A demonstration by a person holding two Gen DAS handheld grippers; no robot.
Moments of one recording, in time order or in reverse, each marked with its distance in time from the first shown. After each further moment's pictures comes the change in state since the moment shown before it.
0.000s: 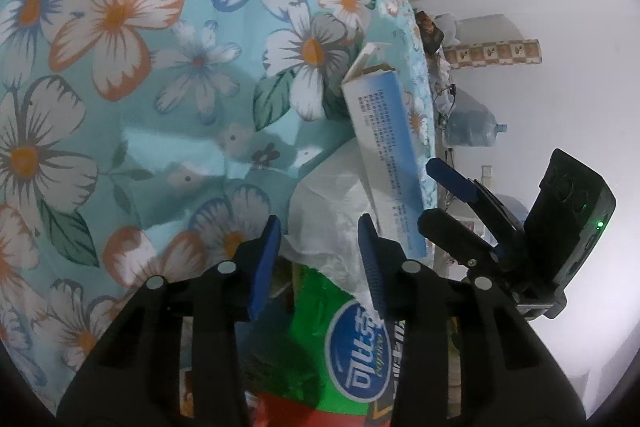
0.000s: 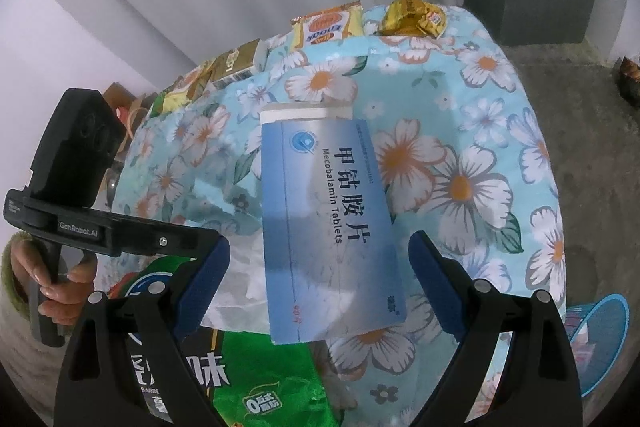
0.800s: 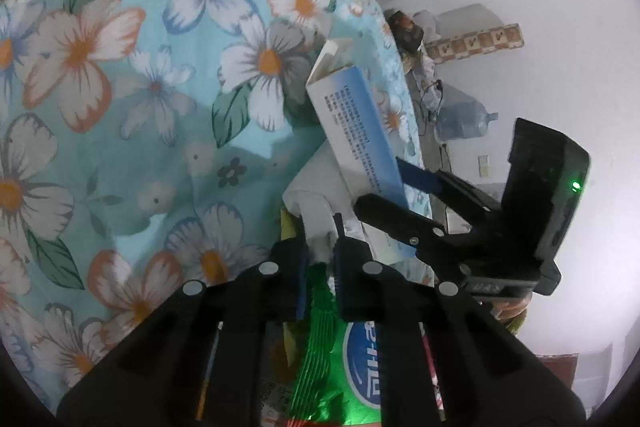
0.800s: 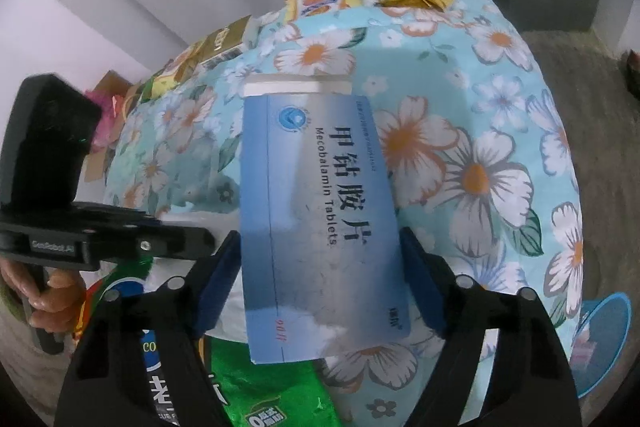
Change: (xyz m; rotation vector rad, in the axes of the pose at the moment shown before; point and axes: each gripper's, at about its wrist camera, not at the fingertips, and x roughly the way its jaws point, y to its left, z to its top) left arm -0.004 -0.025 -0.004 0.125 -0.057 -0.024; right arm 0.019 -0.006 0.002 0.022 0.052 0.015
